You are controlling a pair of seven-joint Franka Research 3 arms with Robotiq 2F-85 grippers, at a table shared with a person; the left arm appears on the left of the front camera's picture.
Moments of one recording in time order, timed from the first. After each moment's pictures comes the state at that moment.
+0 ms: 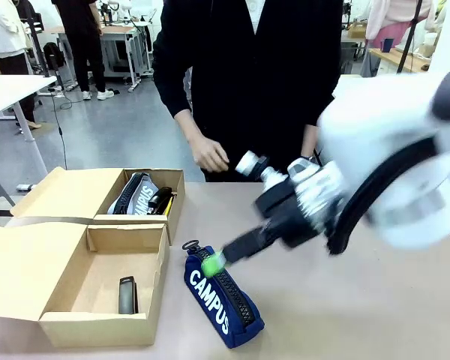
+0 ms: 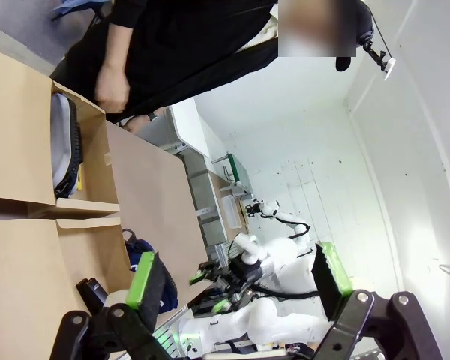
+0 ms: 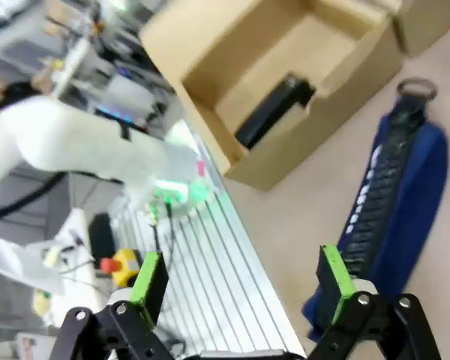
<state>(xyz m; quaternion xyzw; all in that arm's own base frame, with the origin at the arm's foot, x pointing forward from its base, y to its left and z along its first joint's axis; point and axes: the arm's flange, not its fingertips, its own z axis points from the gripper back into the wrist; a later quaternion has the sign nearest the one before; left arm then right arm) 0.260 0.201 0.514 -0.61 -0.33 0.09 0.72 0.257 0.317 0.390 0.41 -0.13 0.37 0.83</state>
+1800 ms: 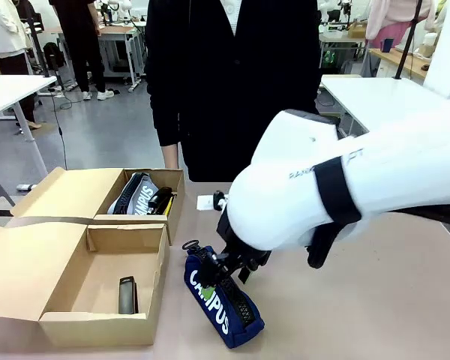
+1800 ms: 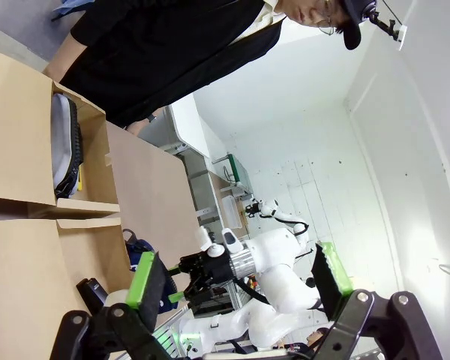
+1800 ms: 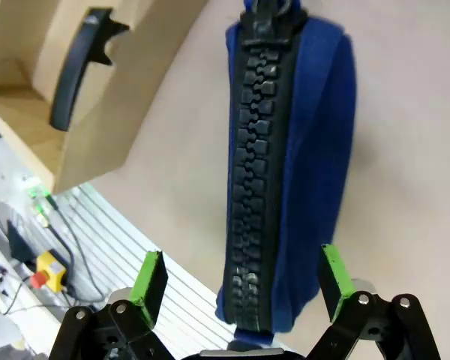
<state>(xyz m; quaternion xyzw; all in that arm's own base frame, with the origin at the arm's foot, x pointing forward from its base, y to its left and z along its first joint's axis) 0.260 0.201 0.515 -0.61 -0.33 0.09 0.72 0.296 0.372 0.357 0.16 -0.01 0.29 0.94</state>
